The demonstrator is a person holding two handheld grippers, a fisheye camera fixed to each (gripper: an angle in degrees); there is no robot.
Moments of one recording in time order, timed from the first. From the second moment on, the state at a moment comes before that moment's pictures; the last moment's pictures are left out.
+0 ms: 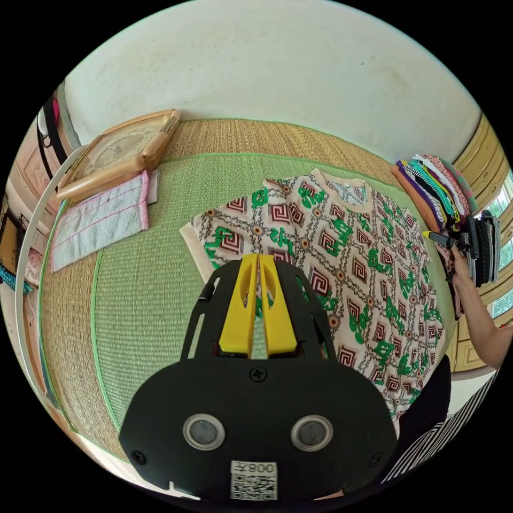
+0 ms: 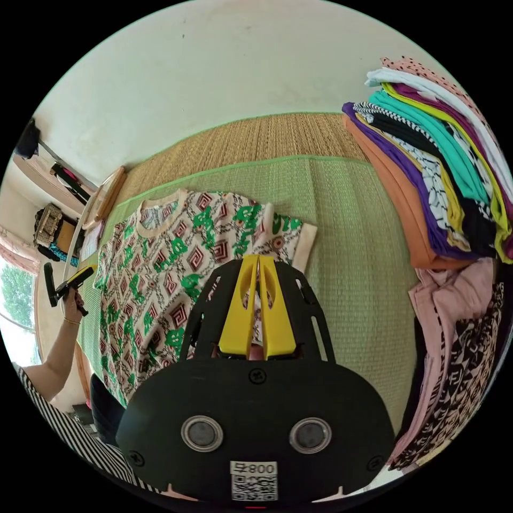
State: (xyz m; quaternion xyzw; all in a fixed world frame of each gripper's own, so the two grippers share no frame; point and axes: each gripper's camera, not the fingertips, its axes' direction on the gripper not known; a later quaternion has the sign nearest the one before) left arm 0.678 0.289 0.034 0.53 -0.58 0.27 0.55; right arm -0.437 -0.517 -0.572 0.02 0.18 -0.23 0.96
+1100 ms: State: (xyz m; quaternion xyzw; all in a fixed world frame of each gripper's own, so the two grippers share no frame) left arm 0.516 0.400 0.047 0.50 -0.44 0.23 0.71; right arm -0.362 -0.351 -0.495 -0.05 0.13 -0.18 0.97
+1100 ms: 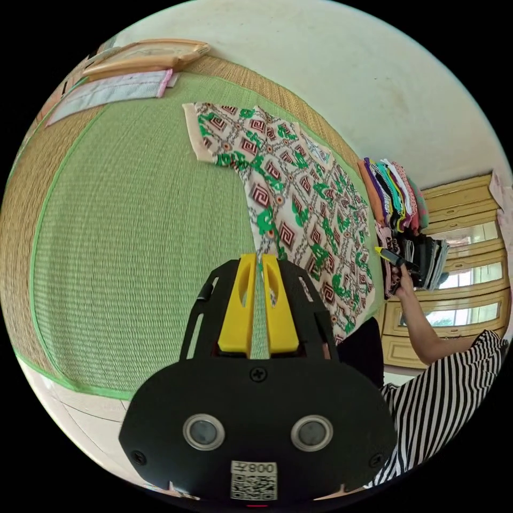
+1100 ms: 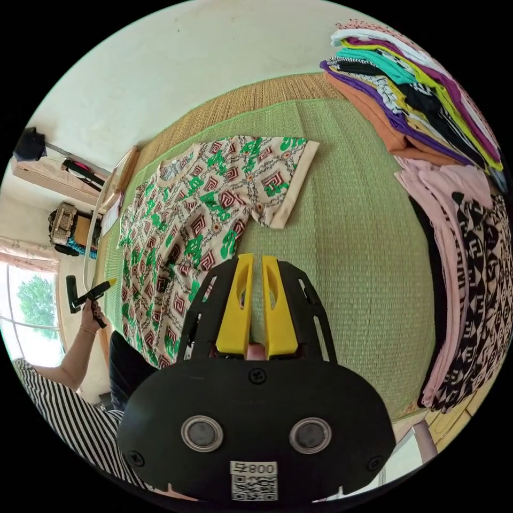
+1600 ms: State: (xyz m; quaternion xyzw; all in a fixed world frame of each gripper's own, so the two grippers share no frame) left arm 0.397 0.470 0.108 0.43 -0.39 0.17 0.80; right arm -0.328 -0.217 -0.489 -0.13 0.13 -0.15 0.97
